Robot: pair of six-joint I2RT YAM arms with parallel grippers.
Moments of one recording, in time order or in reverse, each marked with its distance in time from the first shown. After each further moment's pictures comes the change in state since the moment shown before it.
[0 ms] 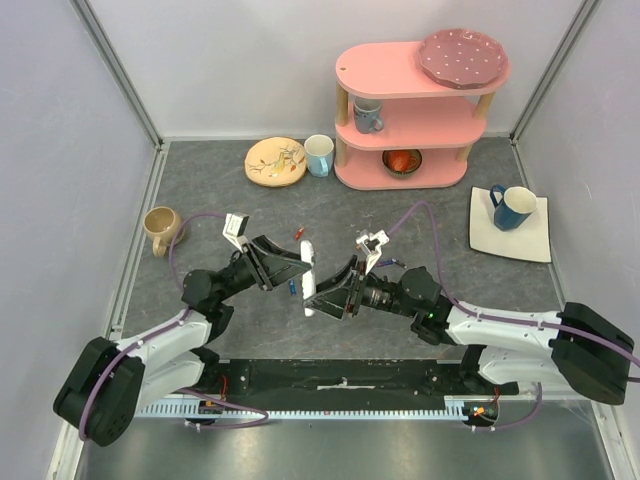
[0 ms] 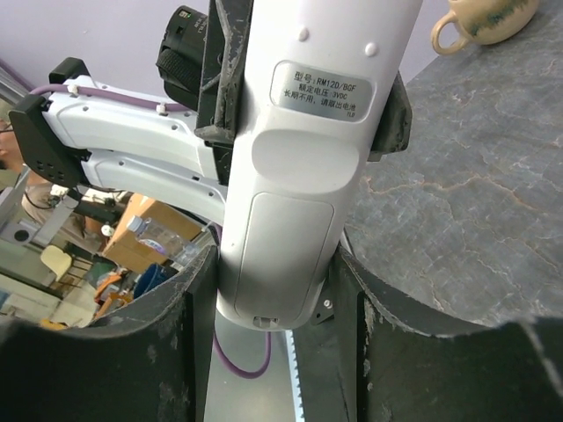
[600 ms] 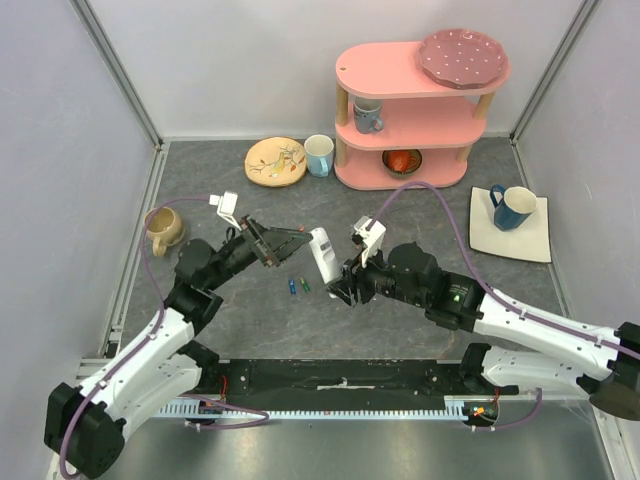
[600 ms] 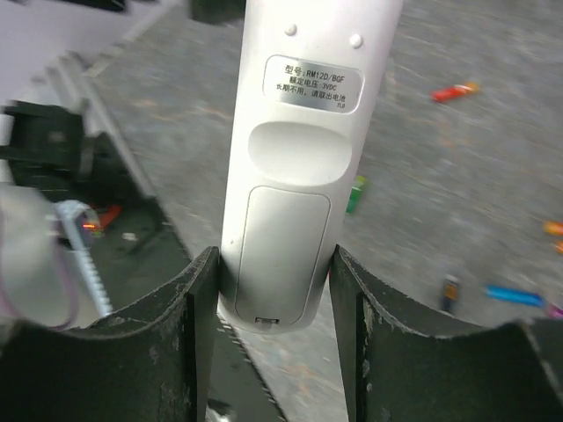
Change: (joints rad) left arm 0.011 -0.231 0.220 -0.663 -0.155 0.260; right arm 0.004 -0.180 0.338 -0.948 0.238 -0.475
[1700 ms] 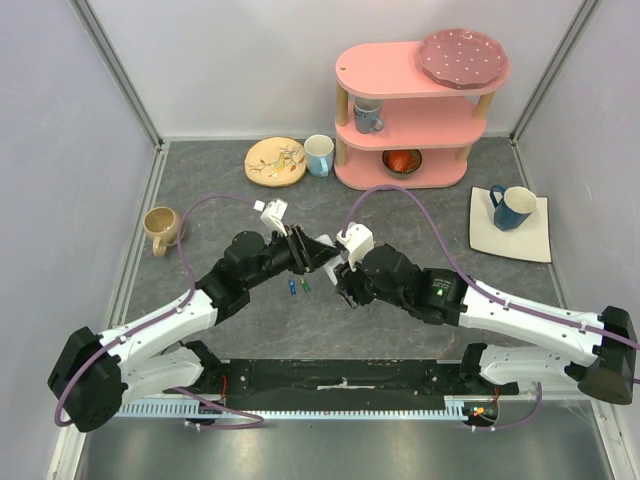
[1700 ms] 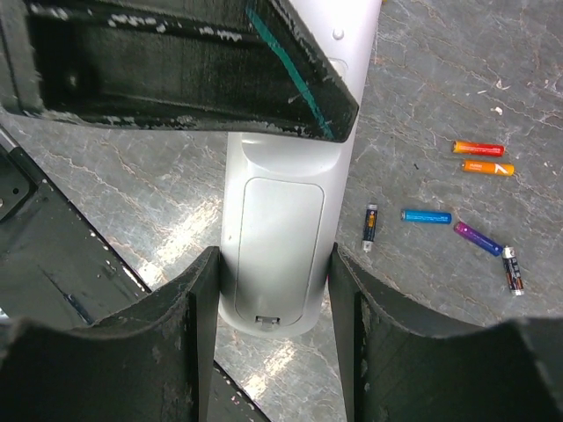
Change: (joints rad) left arm -0.259 0.255 0.147 -0.315 -0.322 0.189; right arm 0.059 0.137 0.145 -0.328 0.290 -0.084
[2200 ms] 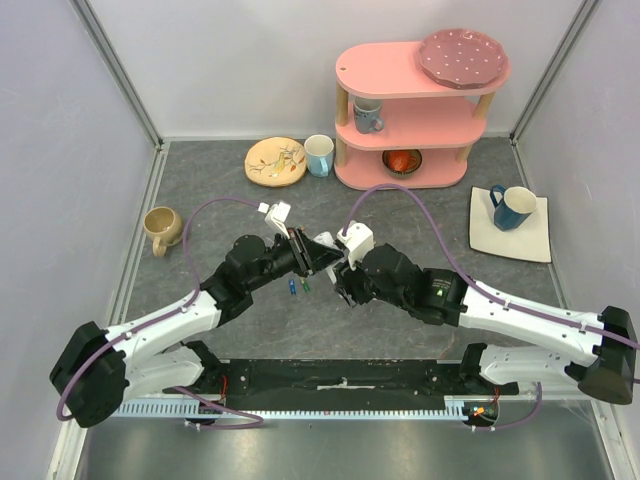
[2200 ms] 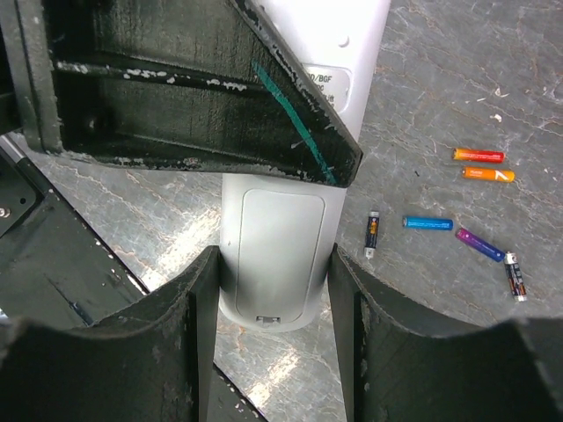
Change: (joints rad) left arm -0.019 0.027 -0.042 0.129 0.036 -0.049; right arm 0.002 0.000 -0.001 0.023 0.003 0.009
